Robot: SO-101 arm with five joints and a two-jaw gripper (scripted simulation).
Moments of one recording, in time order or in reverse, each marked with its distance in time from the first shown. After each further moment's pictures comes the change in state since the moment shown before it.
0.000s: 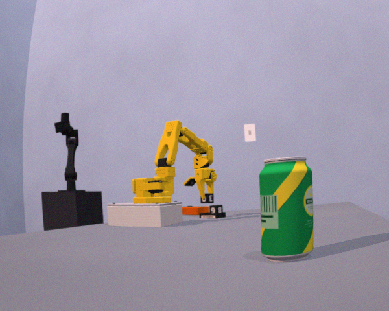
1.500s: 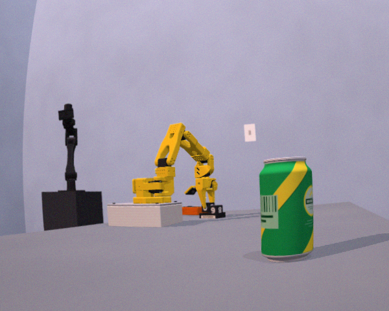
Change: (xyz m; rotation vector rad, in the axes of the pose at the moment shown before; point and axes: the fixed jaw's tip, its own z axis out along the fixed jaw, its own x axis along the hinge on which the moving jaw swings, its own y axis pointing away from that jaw) arm 0.000 -0.006 0.030 0.007 0.000 0.000
